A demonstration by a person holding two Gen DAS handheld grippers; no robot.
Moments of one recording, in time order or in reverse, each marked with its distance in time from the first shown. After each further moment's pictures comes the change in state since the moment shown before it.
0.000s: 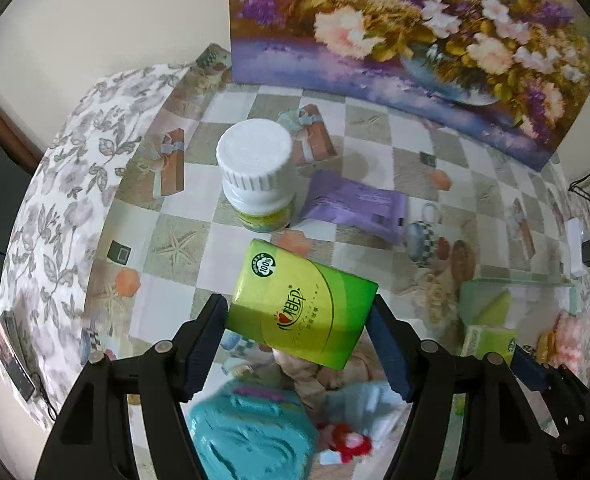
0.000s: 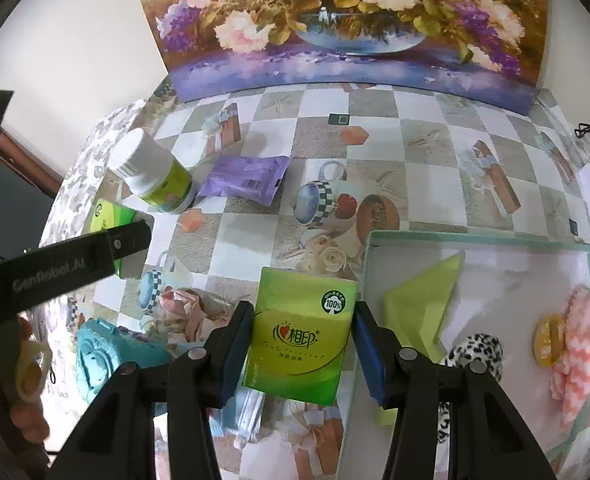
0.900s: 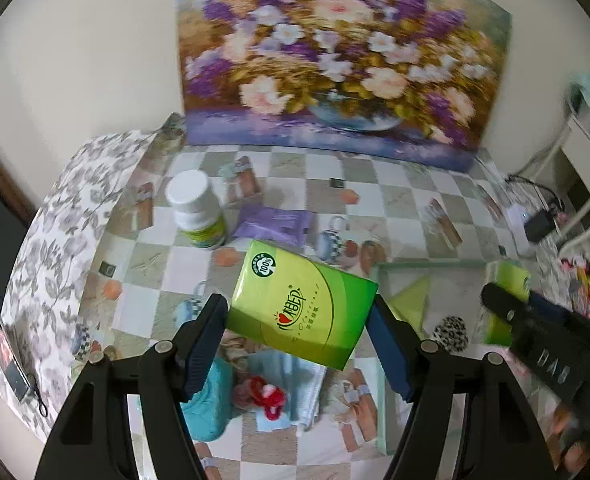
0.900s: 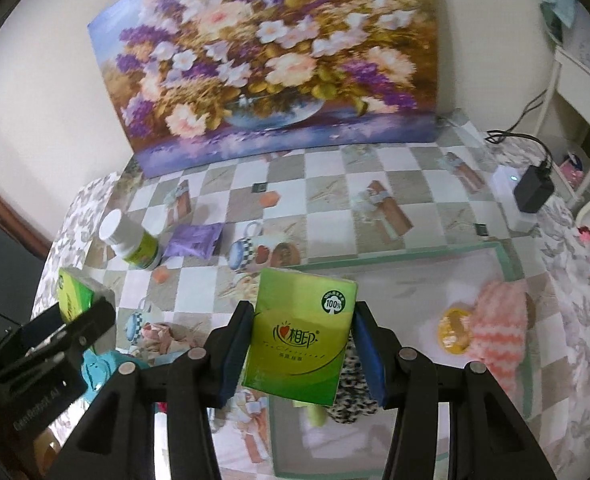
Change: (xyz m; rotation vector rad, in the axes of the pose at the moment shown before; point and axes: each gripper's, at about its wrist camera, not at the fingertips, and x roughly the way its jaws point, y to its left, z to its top) left arm -0.075 -0.068 -0.051 0.122 -0.206 -0.066; right arm -0.091 -0.073 -0.016 0.144 -0.194 -0.096
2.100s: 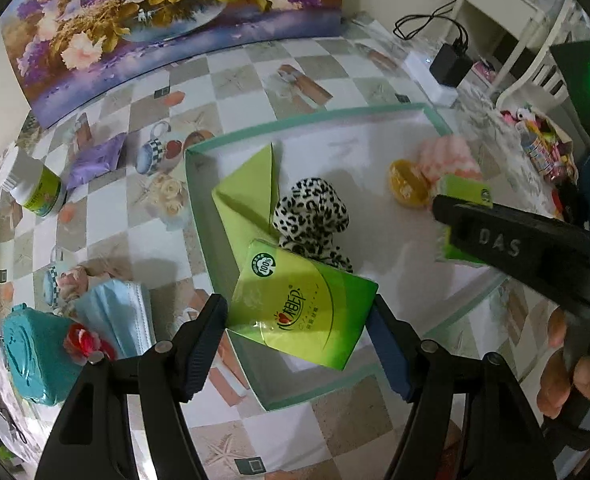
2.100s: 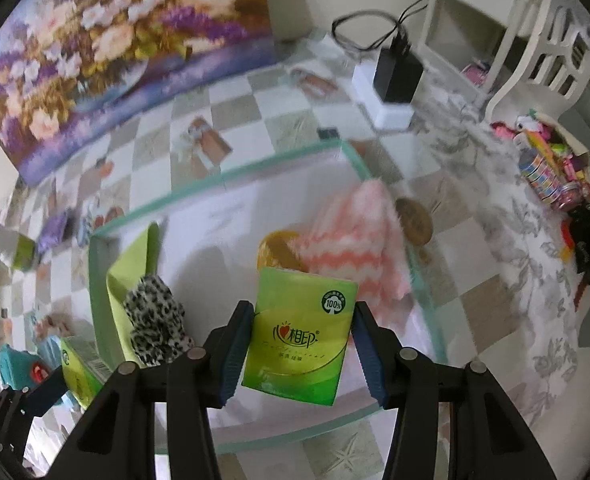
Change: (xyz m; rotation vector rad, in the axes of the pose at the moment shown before) left arm 0.053 -0.135 -0.080 0.312 0.266 -0.169; right arm 0.031 -0.128 -0.051 0.198 0.184 -0.221
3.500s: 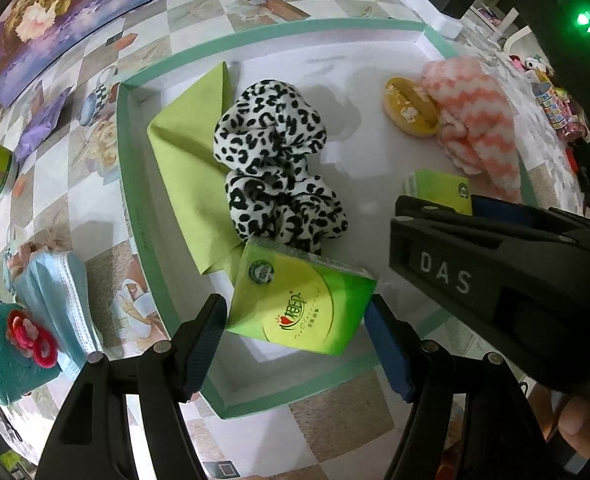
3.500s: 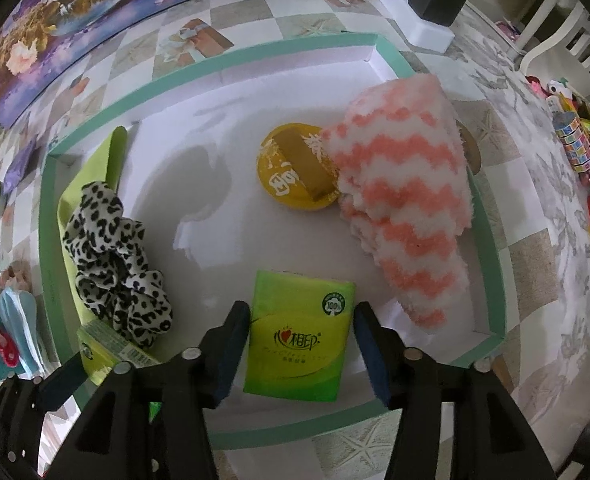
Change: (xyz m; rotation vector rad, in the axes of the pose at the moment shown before) left arm 0.063 -0.023 -0.013 0.042 0.170 -0.017; right arm 0.062 0.011 -0.022 -0.046 0.190 -0.040
